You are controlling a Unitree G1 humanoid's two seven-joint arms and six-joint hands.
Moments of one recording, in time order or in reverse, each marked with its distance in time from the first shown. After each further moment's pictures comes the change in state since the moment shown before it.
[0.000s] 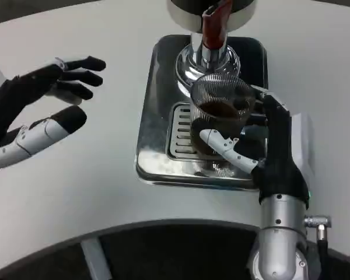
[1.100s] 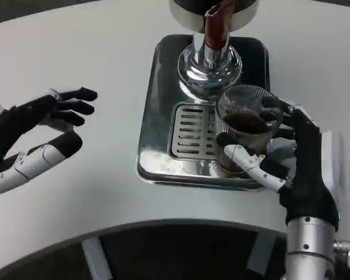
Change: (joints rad) left arm 0.107 -0.001 0.001 -0.015 0.025 0.014 0.021; right arm 0.157 -0.038 -0.019 -0.136 -0.026 -0.049 0.011
